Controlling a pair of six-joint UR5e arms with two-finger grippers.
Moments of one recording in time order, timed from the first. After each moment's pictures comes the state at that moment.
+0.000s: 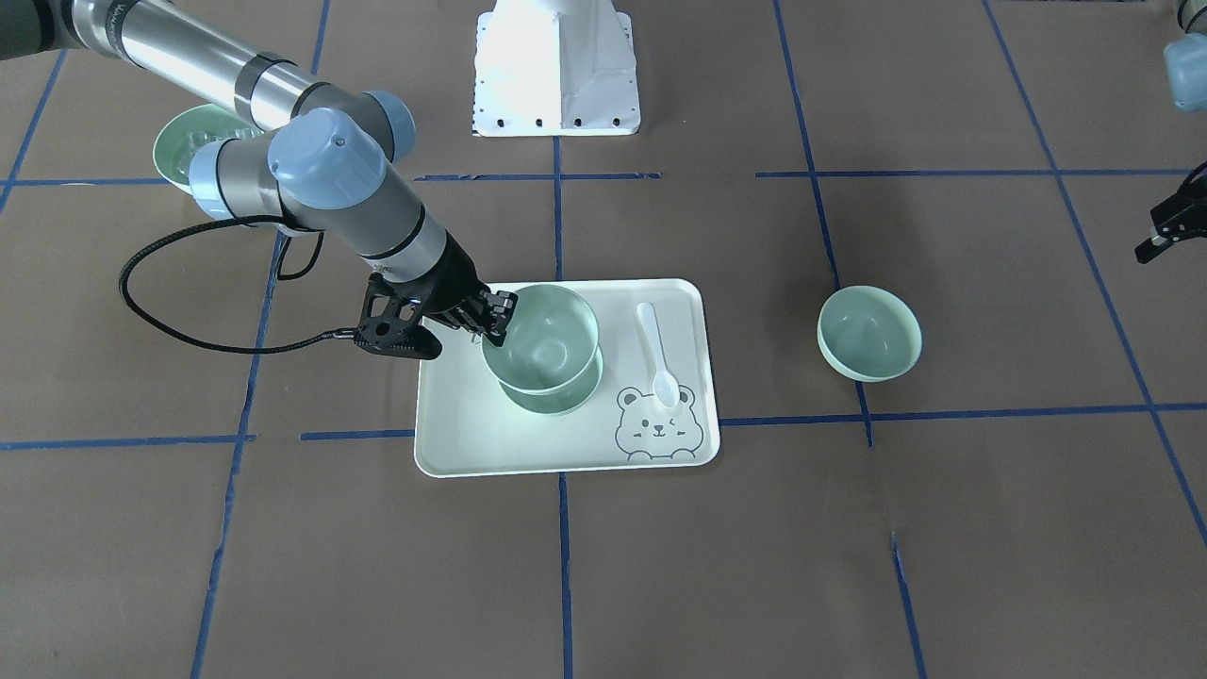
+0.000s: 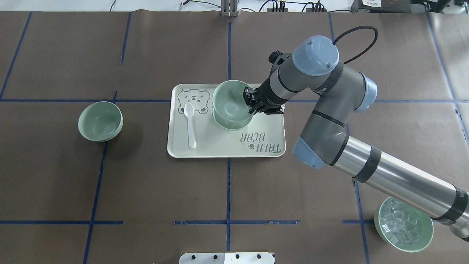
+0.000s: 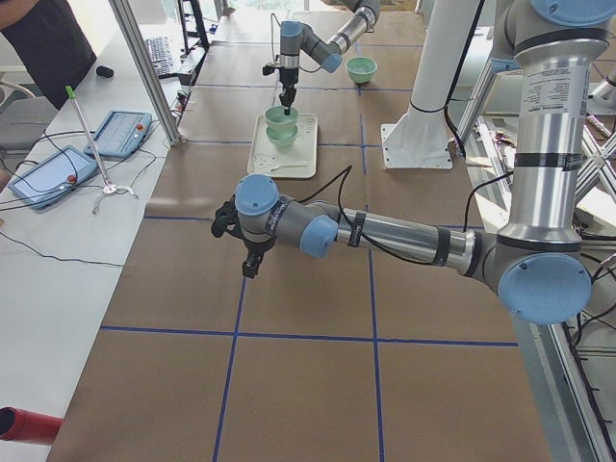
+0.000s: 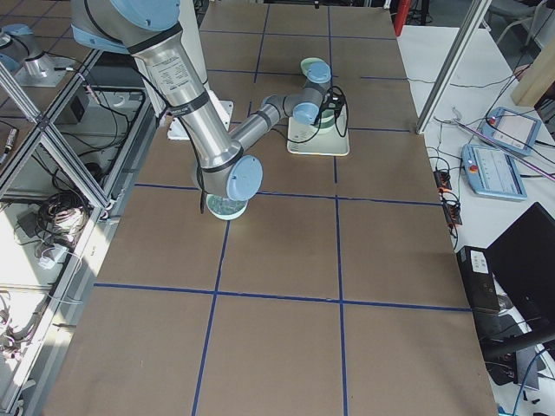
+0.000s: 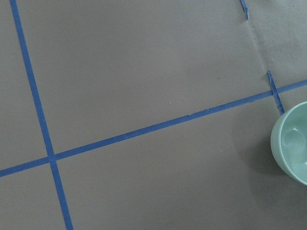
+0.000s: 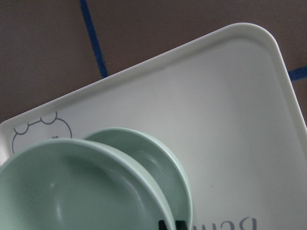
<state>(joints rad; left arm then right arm) -1.41 -1.57 -1.74 -1.82 -2.46 -0.12 0.68 -0.91 1.49 -1.12 2.09 1.55</state>
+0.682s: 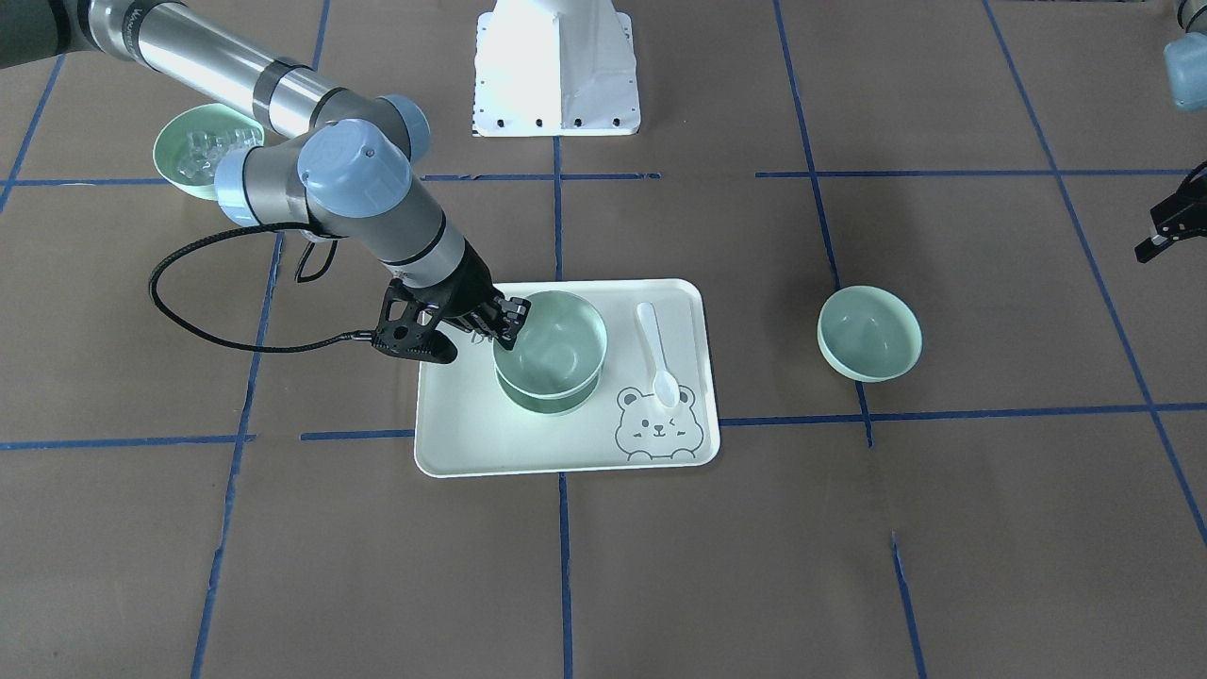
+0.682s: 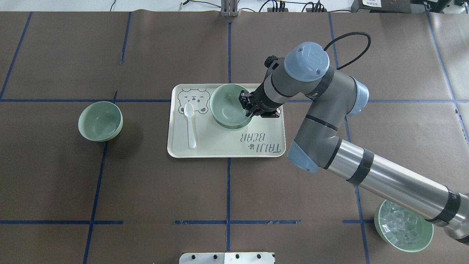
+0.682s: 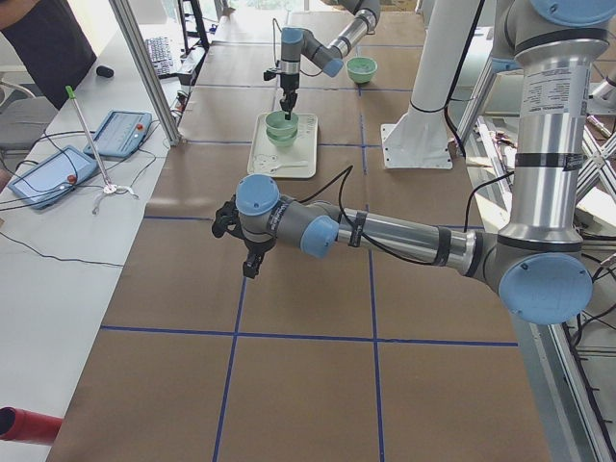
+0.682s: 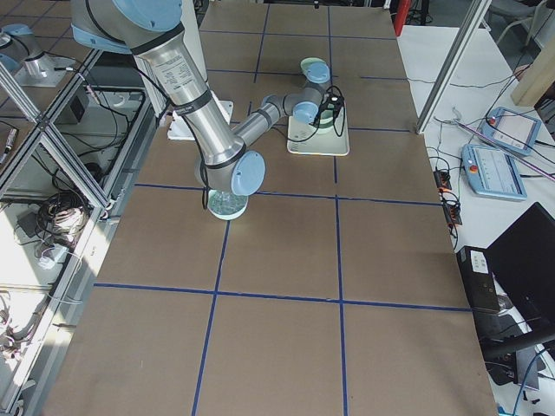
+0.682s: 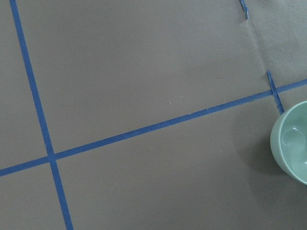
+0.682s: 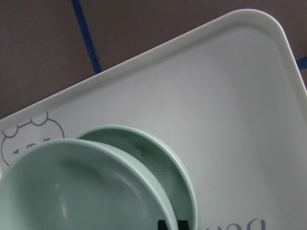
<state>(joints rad) -1.41 -1.57 -1.74 -1.82 -2.46 -0.12 0.65 -0.90 1.47 -1.12 2.05 1.58</state>
